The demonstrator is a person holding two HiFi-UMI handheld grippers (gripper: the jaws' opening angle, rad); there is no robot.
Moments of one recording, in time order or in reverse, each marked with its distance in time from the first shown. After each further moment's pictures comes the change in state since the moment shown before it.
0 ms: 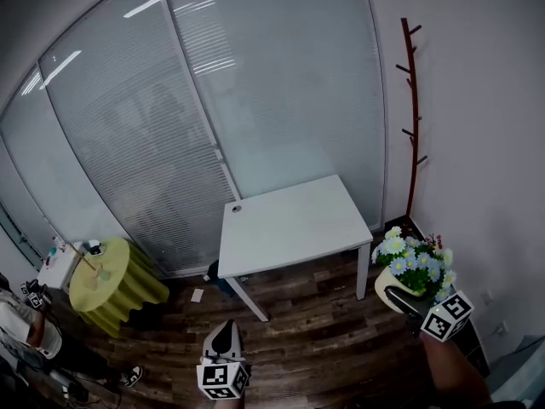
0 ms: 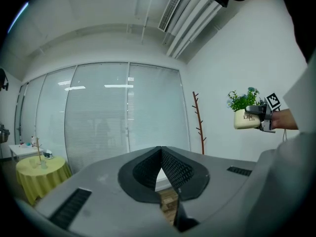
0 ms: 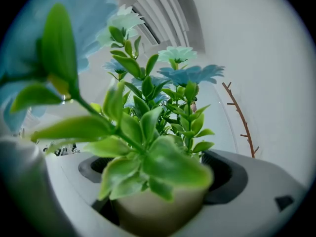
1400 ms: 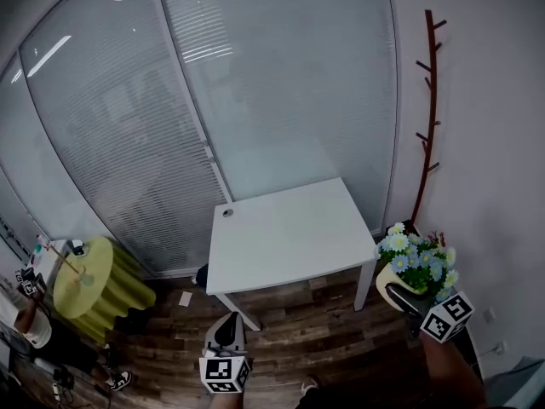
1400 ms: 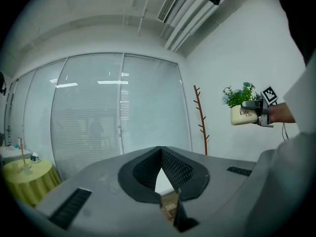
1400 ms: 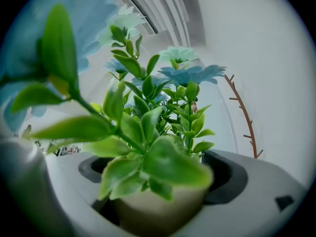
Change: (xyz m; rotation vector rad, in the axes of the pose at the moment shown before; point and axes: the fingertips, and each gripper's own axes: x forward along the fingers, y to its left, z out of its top) left arm 0.161 0.023 -0.023 0.032 0.009 -0.059; right arm 0.126 -0.080 -0.019 -0.037 0.038 -0.036
